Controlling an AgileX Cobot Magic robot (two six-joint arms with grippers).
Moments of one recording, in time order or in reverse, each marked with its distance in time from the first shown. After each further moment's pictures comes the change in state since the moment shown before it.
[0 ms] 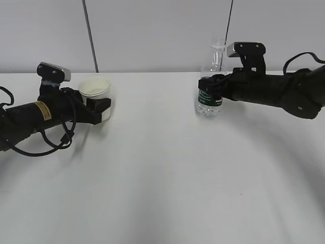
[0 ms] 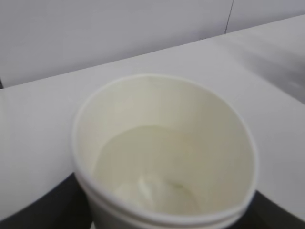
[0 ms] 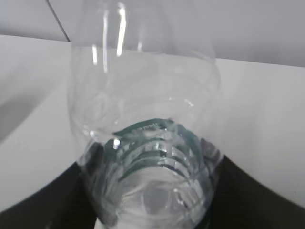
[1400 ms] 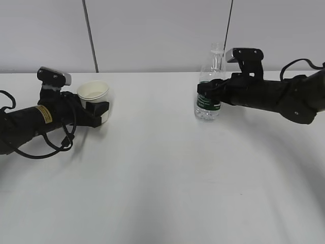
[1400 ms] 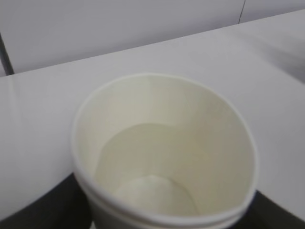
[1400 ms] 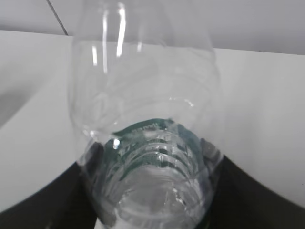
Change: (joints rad) left arm 0.000 0.027 0.000 -0.048 0.008 0.041; right arm 0.000 0.037 -0.001 0.025 -0.023 -0.032
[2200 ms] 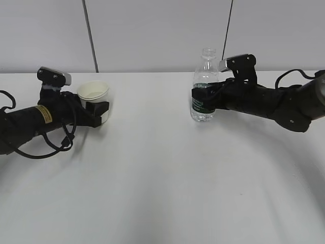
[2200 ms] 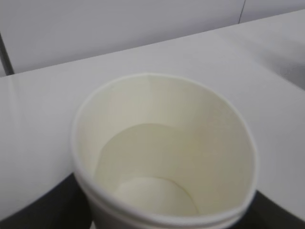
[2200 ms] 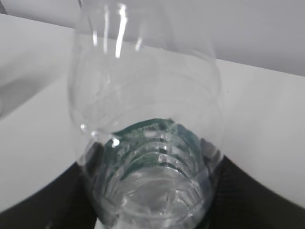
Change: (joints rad) left arm 0.000 0.000 0.000 0.000 0.000 0.000; right arm 0.000 0.056 -0.002 0.011 -0.126 -0.160
